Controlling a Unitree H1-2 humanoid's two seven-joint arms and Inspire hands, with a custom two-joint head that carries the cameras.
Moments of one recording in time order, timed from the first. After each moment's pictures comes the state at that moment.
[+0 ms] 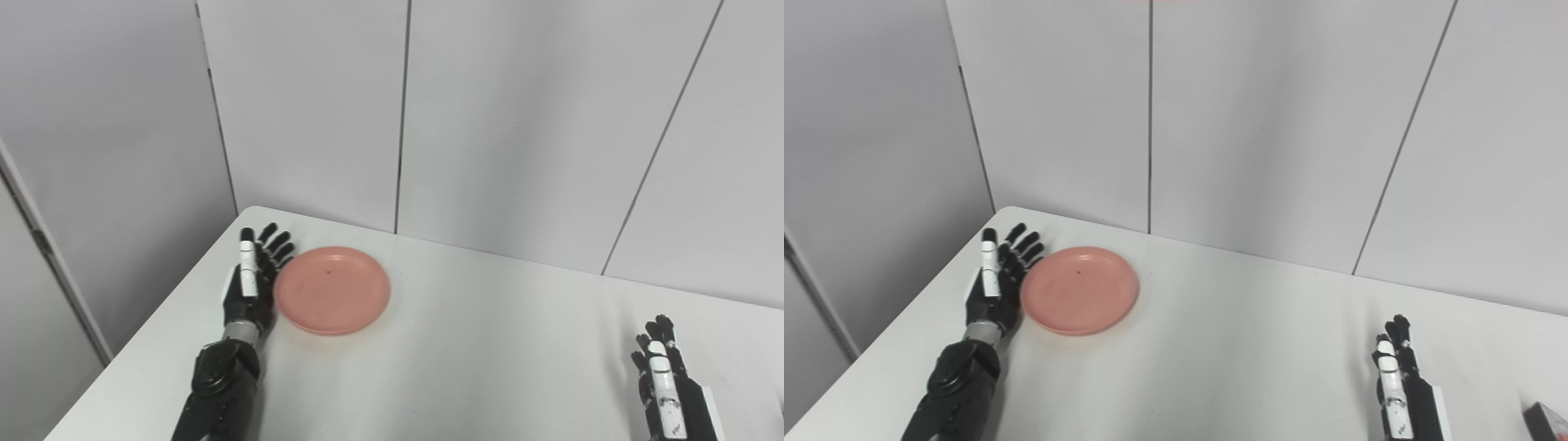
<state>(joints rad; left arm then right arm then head) -0.54 0.22 0.34 0.57 -0.44 -0.10 -0.08 -0.28 -0.04 -0.05 0.05 0.14 -0.01 0.03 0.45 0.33</state>
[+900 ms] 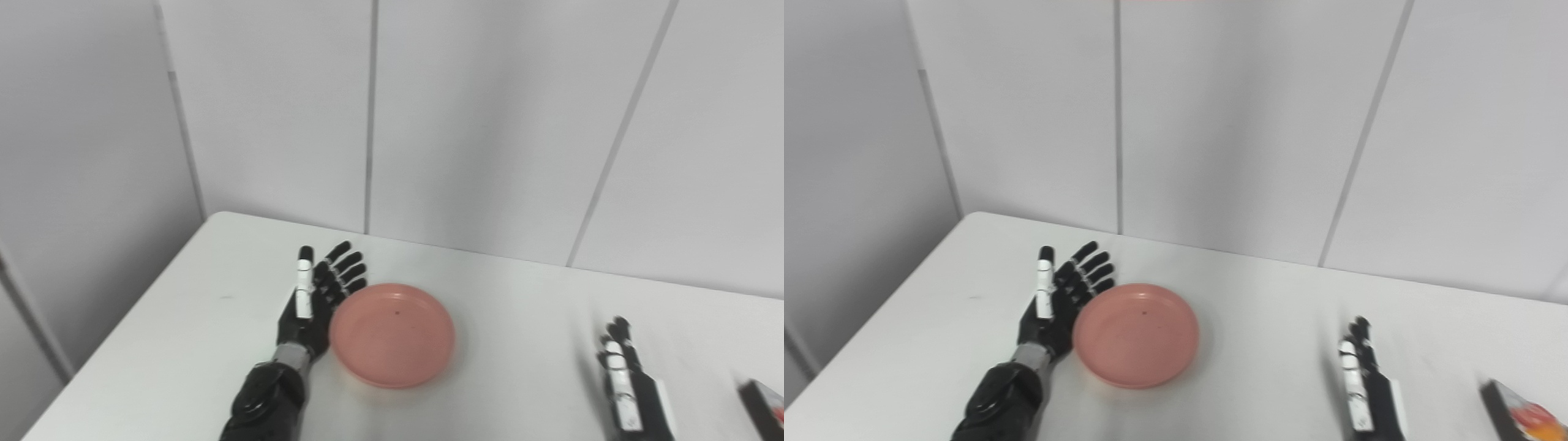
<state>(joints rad) -0.48 0.07 0.20 0.42 -0.42 -0.01 -0.15 -0.32 -0.05 -0.05 0.24 0.07 -0.17 0.01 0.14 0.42</state>
